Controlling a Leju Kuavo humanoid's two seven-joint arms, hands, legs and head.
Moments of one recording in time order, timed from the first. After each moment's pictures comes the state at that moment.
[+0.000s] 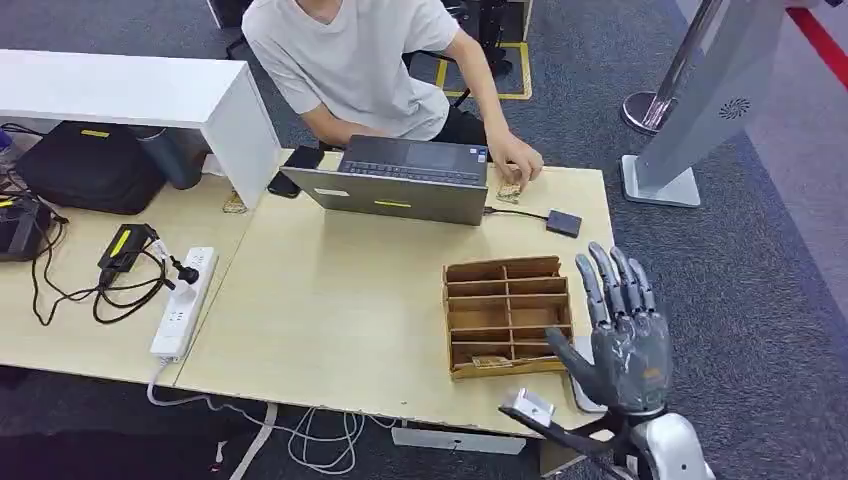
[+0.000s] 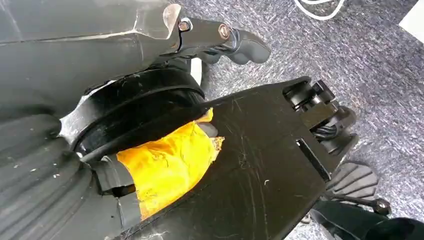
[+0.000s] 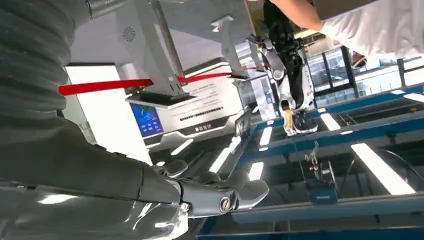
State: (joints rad) left arm -0.15 -0.17 -1.47 -0.13 0.89 0.51 0.05; right arm -0.10 -0.17 0.50 -1.65 1.30 -0.60 -0.01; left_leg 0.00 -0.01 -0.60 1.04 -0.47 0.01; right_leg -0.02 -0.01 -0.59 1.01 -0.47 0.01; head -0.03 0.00
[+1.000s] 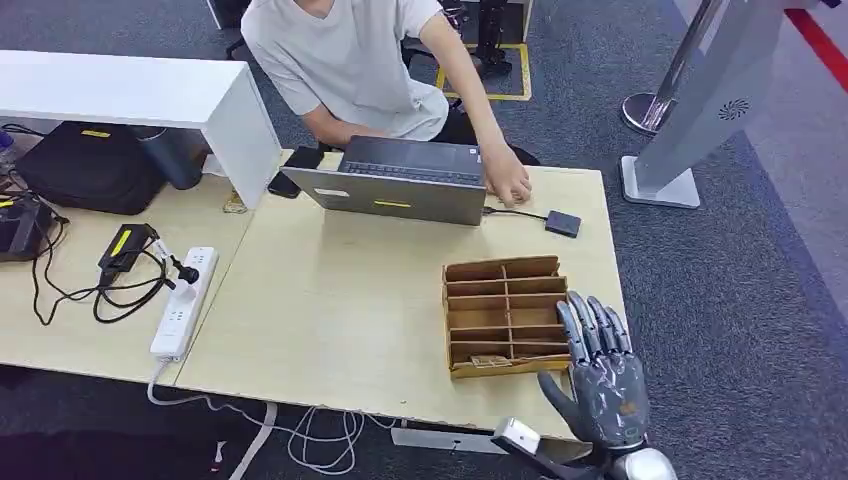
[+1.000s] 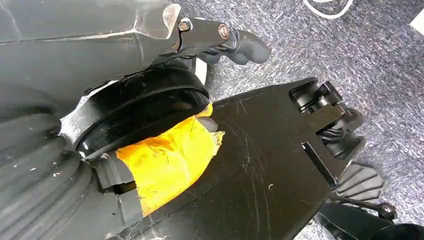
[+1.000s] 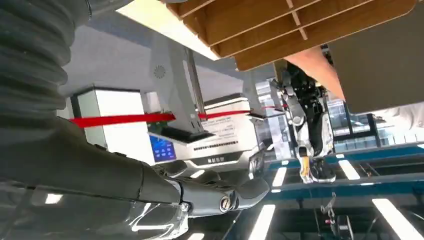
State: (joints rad) left arm -0.15 -0.17 -1.47 -0.13 0.89 0.51 0.07; right arm -0.04 -0.13 0.50 -1.47 1.32 -0.63 -0.01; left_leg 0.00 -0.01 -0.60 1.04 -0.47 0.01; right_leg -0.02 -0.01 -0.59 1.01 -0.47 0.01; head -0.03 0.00
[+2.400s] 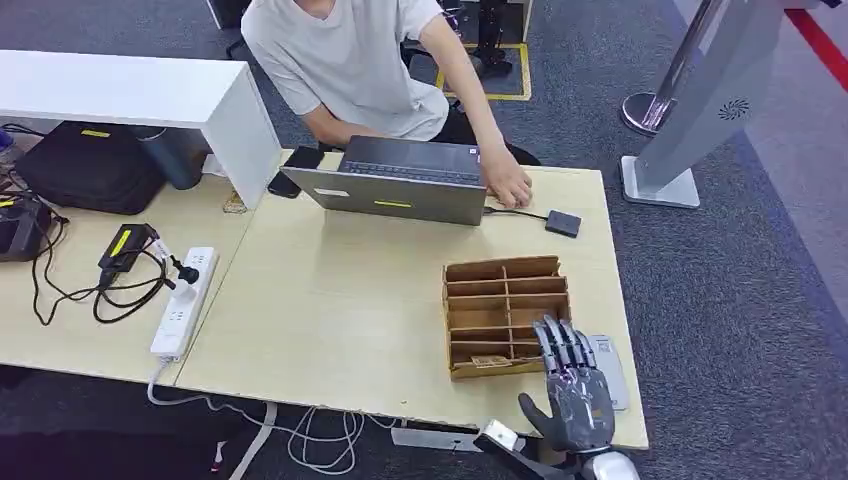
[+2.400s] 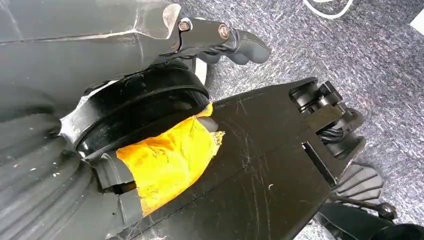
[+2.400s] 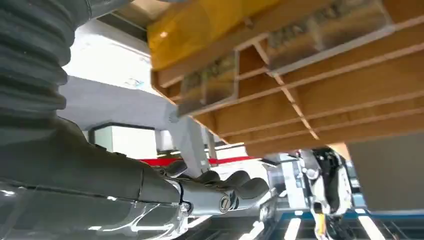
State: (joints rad) left arm -0.15 -0.17 -1.47 -0.13 0.89 0.51 0.06; right arm -0.06 -0.06 0.52 -1.20 1.27 -0.67 -0.01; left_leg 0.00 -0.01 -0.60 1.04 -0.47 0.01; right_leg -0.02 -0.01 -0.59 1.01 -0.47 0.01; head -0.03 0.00
